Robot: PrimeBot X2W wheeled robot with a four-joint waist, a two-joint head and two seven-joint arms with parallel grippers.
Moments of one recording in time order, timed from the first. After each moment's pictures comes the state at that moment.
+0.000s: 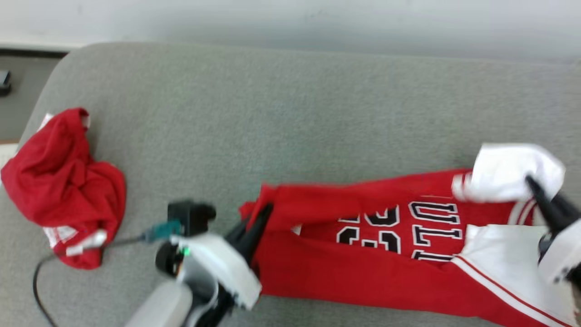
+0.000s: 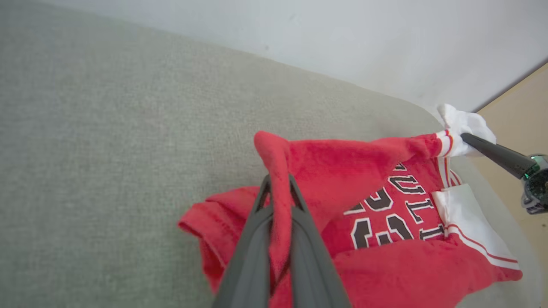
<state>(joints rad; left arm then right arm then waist) -0.43 0.24 -0.53 0.20 -0.71 -0.05 0.06 -0.40 -0.53 0.26 0.25 0.69 0.13 0.17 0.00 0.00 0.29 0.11</state>
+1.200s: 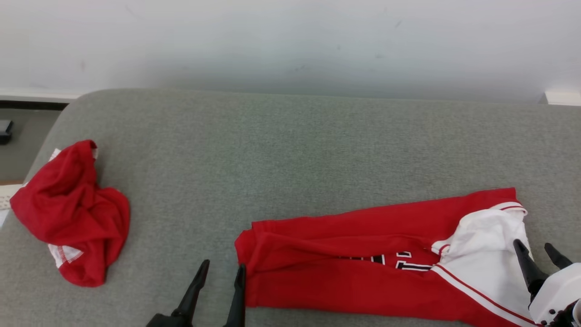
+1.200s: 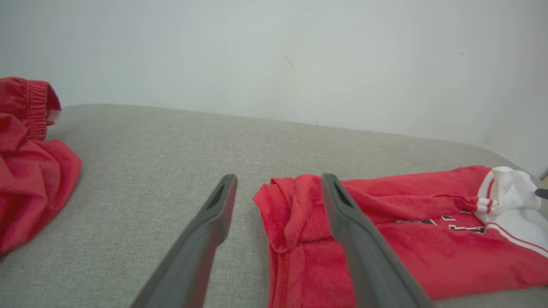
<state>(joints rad) 0.06 0.09 -0.30 0.00 -0.20 0.13 -0.26 -0.18 -0.30 -0.01 0.32 0.57 0.13 0.28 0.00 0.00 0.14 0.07</state>
